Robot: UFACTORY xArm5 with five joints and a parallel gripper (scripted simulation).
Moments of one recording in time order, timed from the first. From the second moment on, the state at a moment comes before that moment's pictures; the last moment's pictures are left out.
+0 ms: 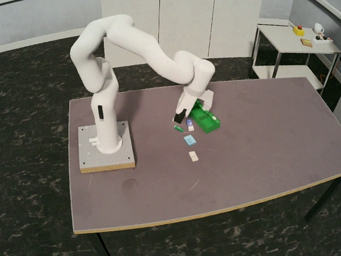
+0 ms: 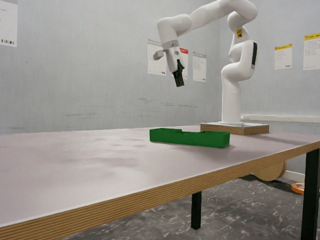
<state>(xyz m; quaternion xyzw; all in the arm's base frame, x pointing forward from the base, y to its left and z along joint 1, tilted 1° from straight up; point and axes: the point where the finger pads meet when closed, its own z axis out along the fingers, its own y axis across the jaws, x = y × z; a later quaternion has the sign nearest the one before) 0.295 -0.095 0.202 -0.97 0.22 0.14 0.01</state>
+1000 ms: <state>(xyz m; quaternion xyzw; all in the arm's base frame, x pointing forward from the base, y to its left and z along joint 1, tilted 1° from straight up) 0.374 -0.013 0.184 -1.00 0.02 0.00 0.00</state>
